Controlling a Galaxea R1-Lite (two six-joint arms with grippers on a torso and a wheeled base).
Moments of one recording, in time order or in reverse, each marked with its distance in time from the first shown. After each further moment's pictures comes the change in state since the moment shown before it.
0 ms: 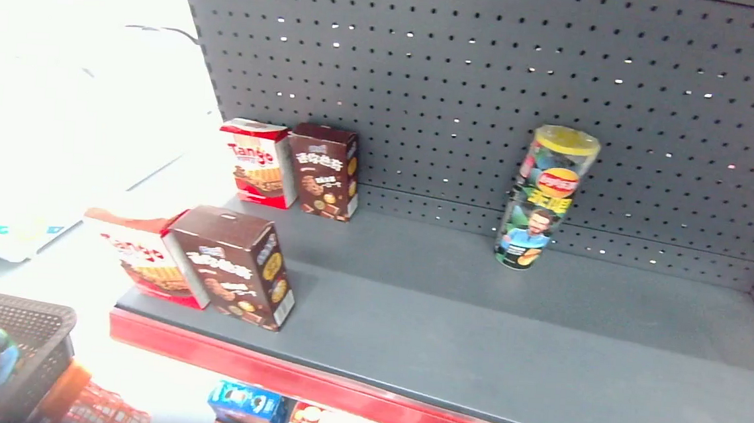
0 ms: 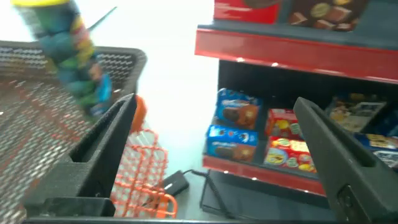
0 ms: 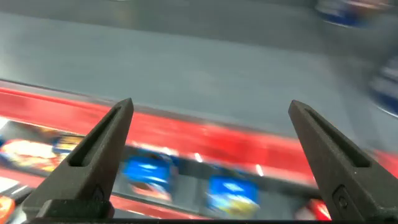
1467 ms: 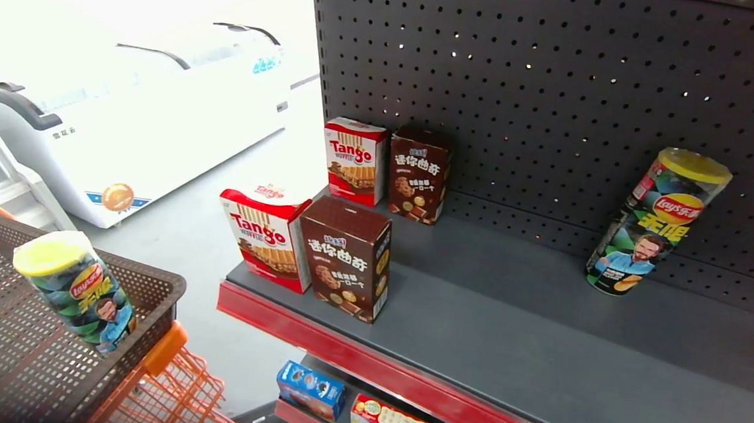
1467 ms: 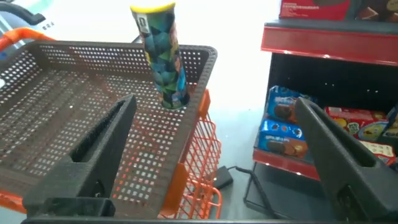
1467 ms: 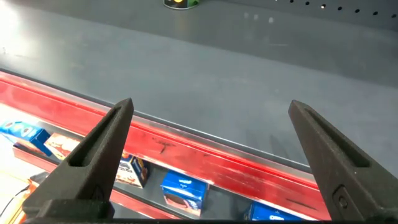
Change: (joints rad) left arm 0.003 0.025 -0.067 0.017 0.028 0.104; right arm 0.002 0.000 0.000 0.000 -0.002 0.003
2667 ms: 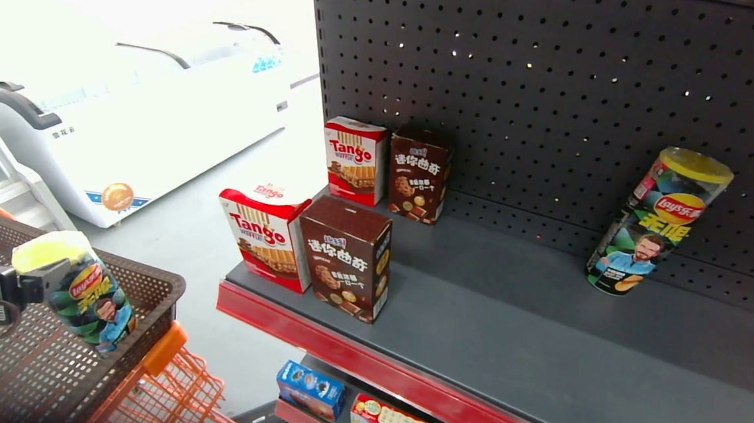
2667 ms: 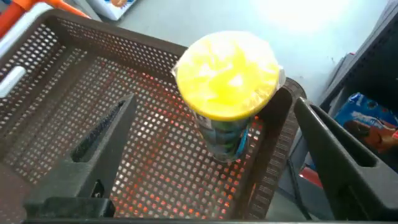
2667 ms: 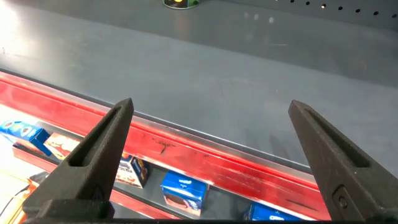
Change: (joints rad) left arm 0.319 1.232 -0.367 -0.577 -0.045 0.037; right arm -0.001 0.000 0.000 0.000 0.000 0.000
